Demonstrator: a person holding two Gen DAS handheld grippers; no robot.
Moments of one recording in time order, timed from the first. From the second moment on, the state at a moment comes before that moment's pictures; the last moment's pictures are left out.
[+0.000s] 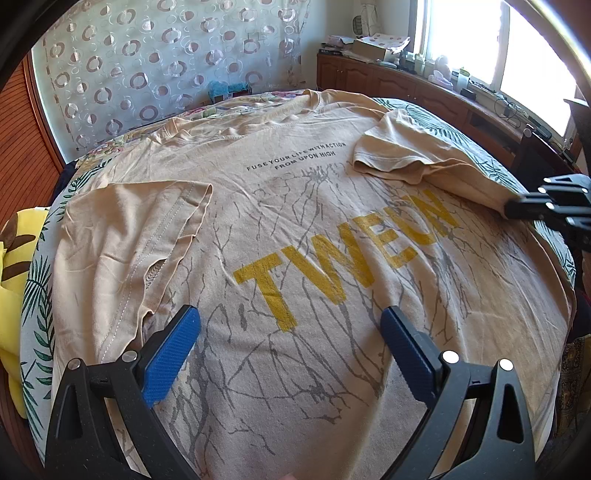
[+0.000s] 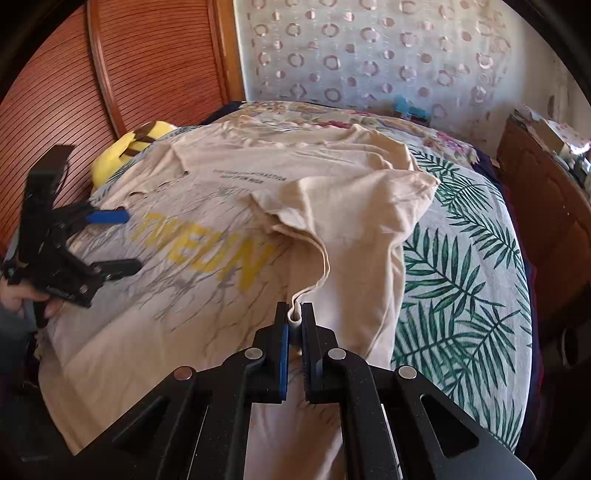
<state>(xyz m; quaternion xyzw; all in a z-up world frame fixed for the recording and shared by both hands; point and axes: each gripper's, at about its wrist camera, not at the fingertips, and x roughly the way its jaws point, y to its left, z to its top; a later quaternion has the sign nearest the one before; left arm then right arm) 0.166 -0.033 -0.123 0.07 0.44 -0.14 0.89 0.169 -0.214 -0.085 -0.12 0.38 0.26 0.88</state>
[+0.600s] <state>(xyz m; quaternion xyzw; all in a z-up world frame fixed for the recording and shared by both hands) 0.166 -0.033 -0.122 0.07 0.44 -0.14 0.89 0.178 -0.201 -0.077 -0.14 0.34 0.23 0.90</state>
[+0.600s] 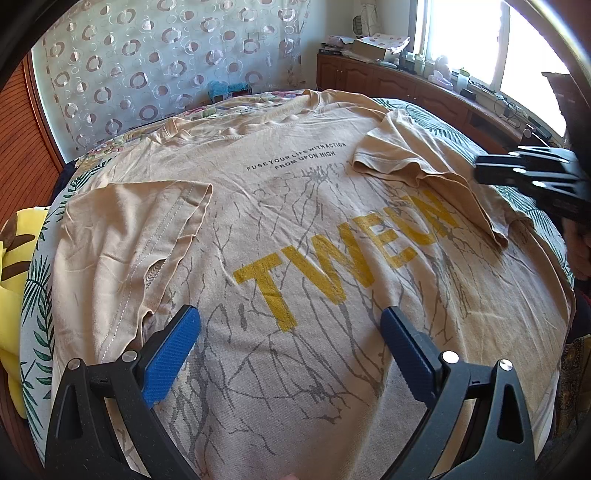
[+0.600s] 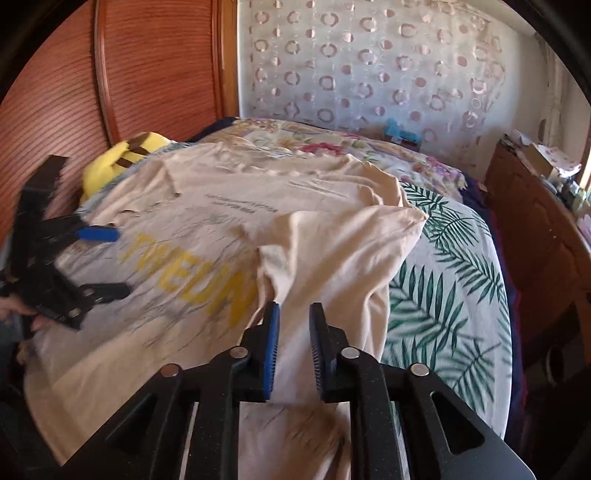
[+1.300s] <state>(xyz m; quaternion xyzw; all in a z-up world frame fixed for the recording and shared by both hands) 0.213 0.103 -0.088 0.00 0.40 -0.04 0.92 0.237 -0.158 -0.080 -0.15 0.34 0.24 0.90</state>
